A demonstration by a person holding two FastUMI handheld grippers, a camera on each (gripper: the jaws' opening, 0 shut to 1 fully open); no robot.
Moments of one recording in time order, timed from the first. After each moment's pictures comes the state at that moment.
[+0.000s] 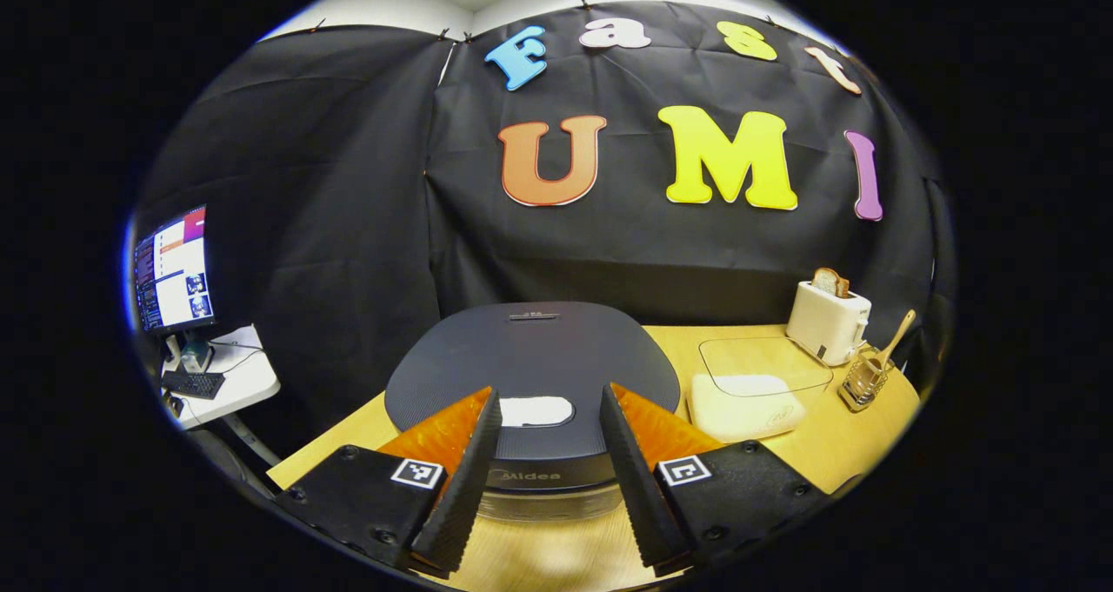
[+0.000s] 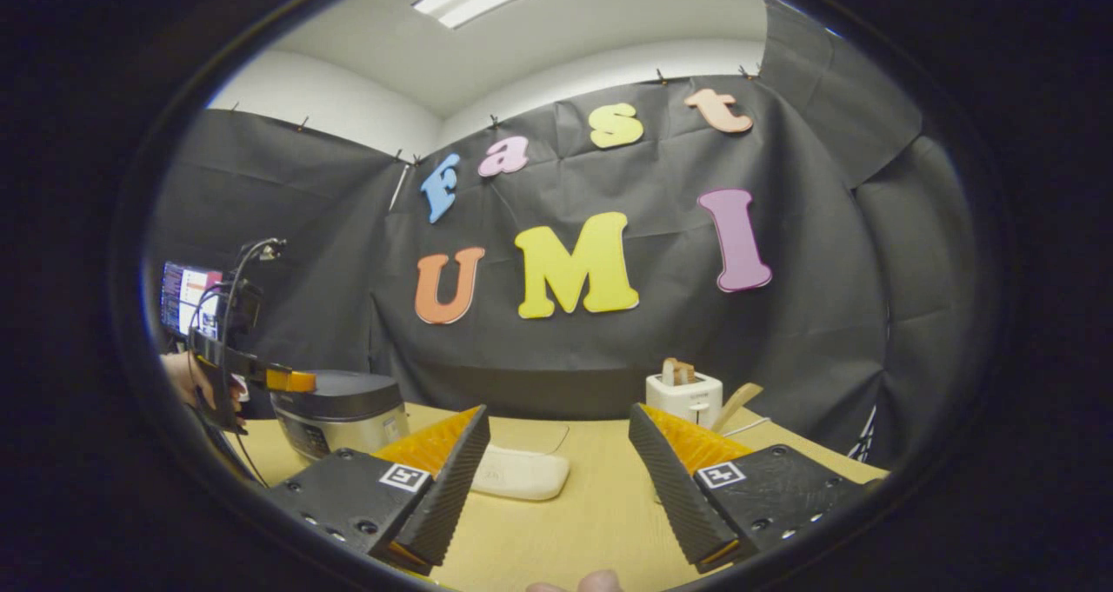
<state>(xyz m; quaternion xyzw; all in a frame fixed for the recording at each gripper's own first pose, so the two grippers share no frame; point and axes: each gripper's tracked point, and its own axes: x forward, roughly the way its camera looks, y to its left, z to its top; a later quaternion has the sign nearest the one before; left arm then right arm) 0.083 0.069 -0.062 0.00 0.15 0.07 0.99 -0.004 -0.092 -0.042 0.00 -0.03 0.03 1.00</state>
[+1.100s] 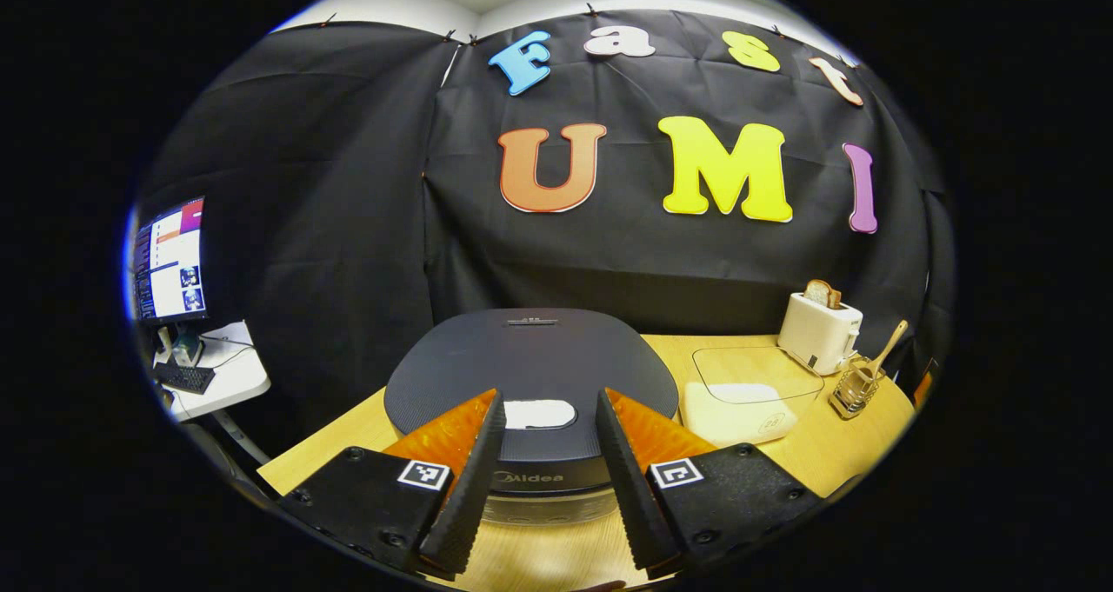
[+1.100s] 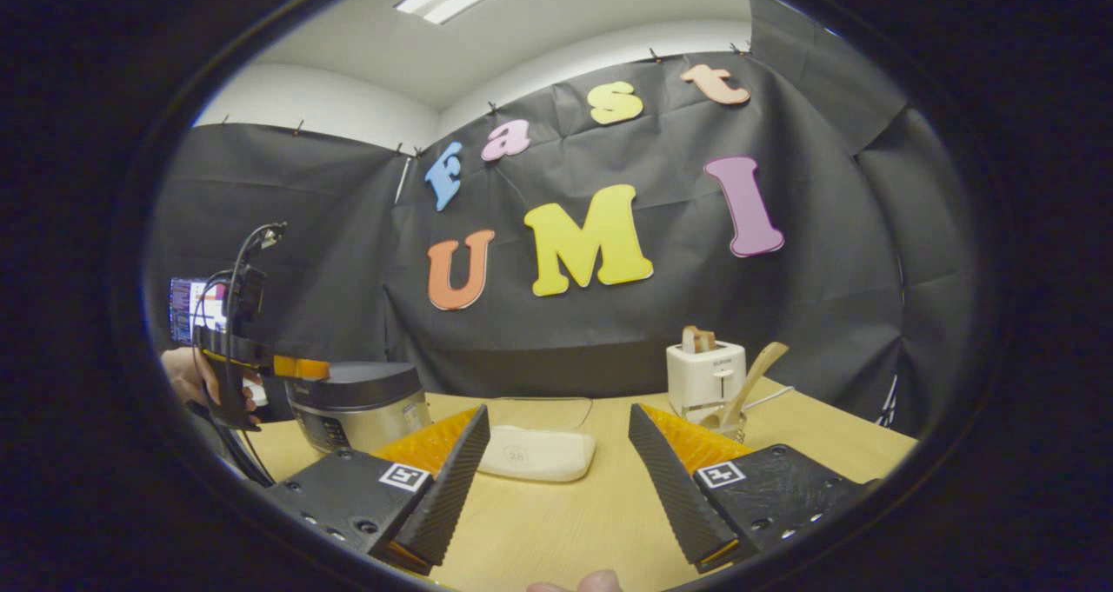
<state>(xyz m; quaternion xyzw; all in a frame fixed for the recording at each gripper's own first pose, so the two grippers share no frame) 0.084 0.072 -0.058 -0.02 0.15 0.05 0.99 -0.004 -0.081 -0.066 0.05 -0.01 0.05 1.00</state>
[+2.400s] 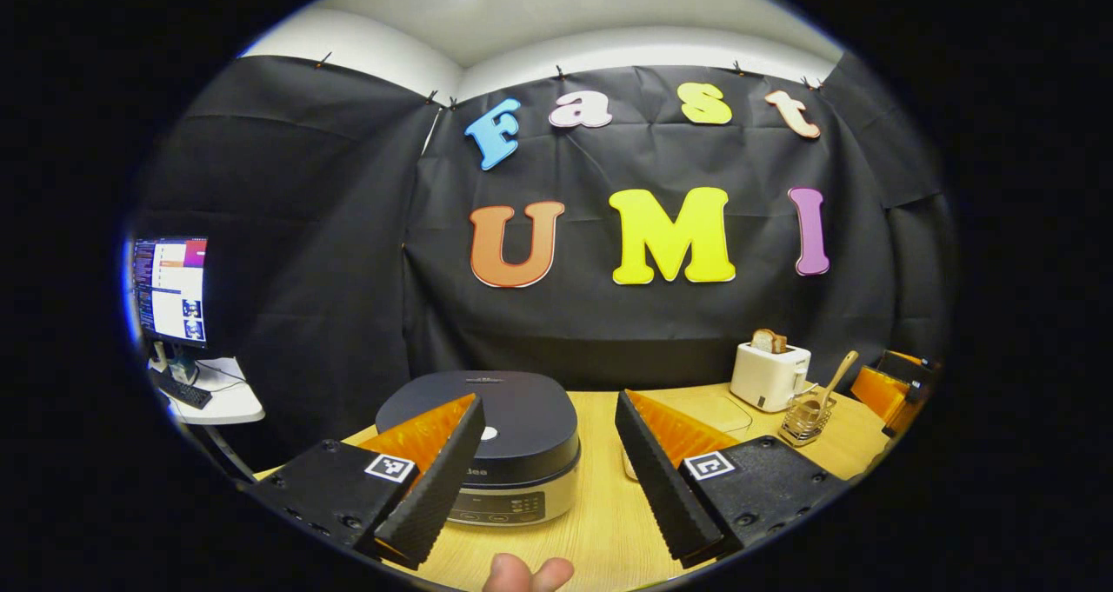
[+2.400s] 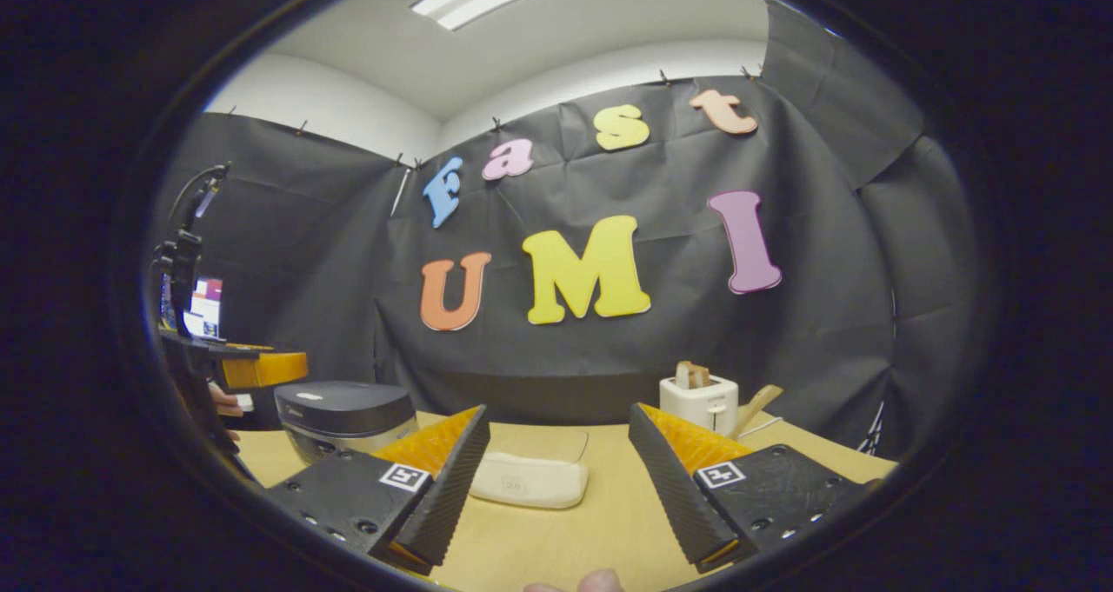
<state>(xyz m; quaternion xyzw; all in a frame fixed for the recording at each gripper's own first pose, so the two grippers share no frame) 0.027 0.004 0.009 0.00 0.01 0.01 1.00 0.001 -0.066 -0.022 0.02 -0.04 0.02 1.00</state>
